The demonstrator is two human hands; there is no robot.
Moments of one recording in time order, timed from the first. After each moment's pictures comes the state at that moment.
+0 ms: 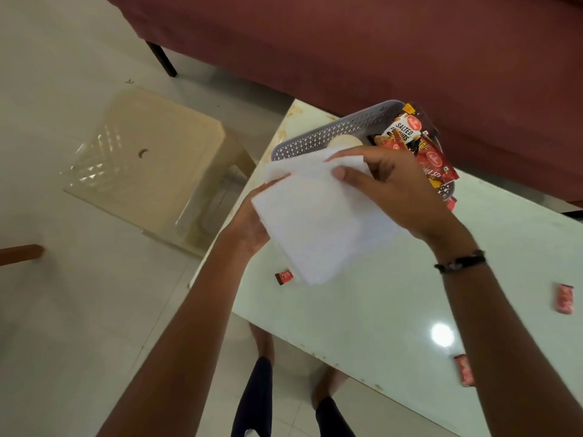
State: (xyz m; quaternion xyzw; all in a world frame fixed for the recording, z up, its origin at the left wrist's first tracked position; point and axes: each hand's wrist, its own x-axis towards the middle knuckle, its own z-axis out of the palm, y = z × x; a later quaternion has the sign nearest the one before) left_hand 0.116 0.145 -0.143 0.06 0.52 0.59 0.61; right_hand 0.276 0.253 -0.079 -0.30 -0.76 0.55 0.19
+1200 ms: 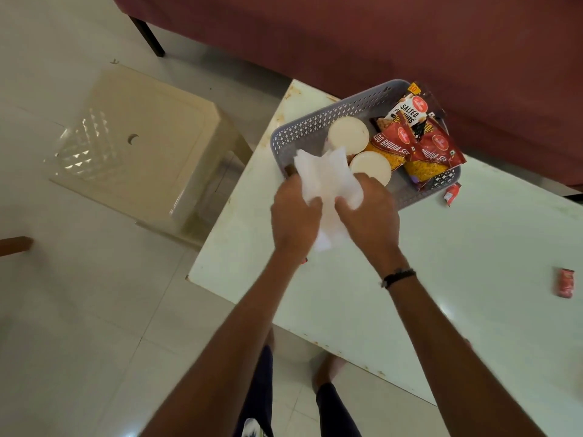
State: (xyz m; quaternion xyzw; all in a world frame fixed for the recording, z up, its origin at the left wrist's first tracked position) left_hand 0.168 0.156 -0.176 0.28 0.85 0.34 0.29; right_hand 0.271 0.210 -0.173 -0.57 -0.75 0.30 0.13
